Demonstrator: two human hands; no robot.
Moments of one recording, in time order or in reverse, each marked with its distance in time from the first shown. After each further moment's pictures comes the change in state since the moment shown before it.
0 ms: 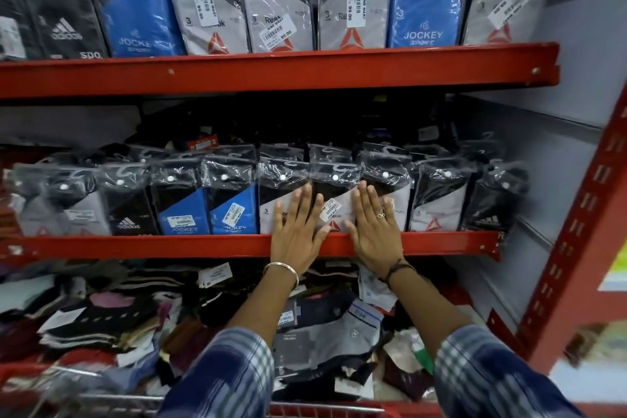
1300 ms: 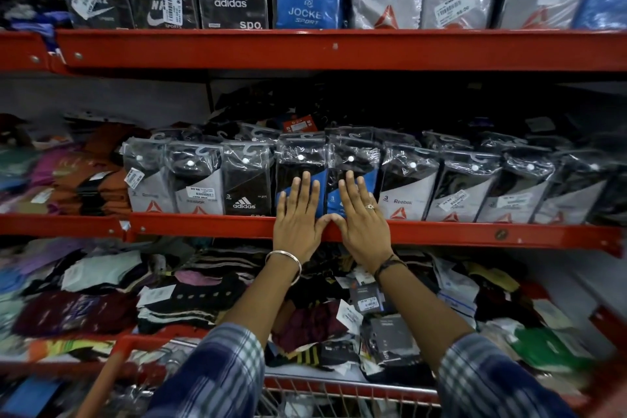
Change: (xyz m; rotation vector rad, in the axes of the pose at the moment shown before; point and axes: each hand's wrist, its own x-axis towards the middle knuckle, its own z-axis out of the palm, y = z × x) left_hand -0.058 -0.209 -0.016 -0.117 -0.088 -0.084; right_hand 0.042 -0.244 0.033 0.171 -0.086 -0.044
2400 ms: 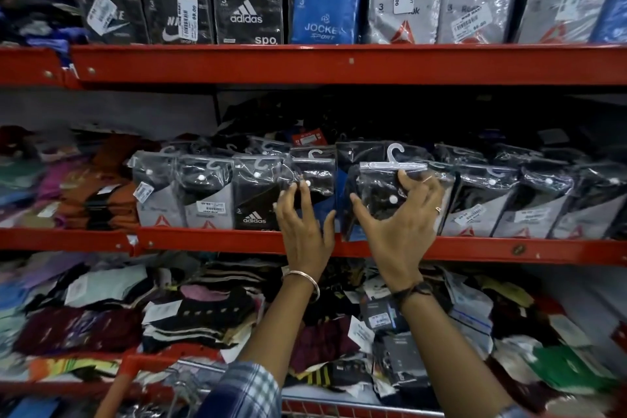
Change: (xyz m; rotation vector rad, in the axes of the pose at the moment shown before) left_hand 0.002 0.014 -0.019 -0.450 0.556 -0.141; right_hand 0.002 -0.056 -0.084 0.213 0.669 0.365
